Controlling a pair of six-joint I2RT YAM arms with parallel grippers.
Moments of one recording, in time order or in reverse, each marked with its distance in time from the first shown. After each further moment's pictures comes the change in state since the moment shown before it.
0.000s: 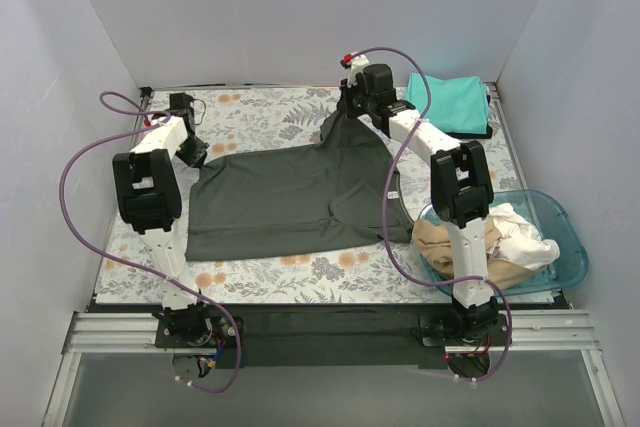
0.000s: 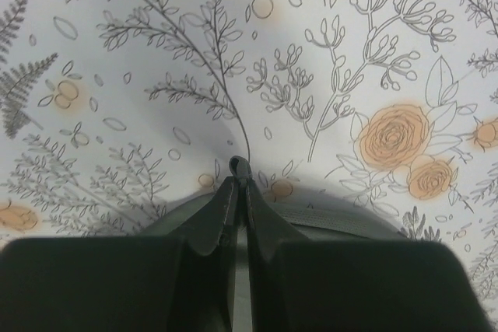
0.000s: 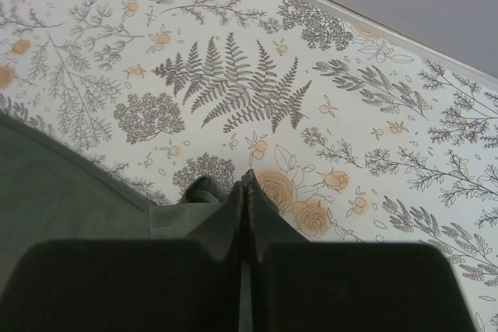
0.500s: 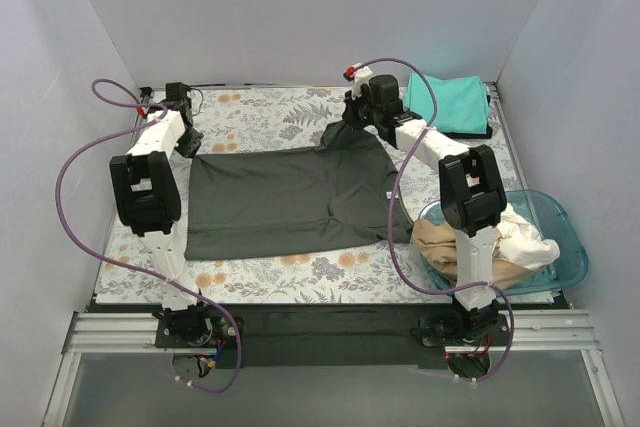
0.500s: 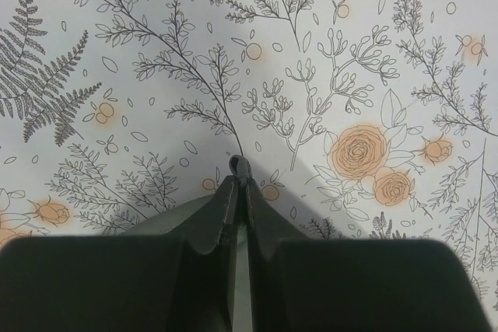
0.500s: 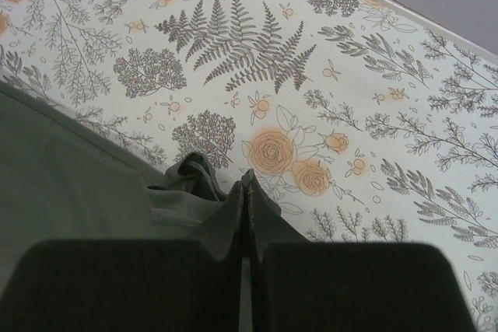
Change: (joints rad) left arm -0.005 -0.053 0.050 -0.026 -0.091 0.002; right arm 0.000 -0.146 -0.242 0.099 -0.030 -0.073
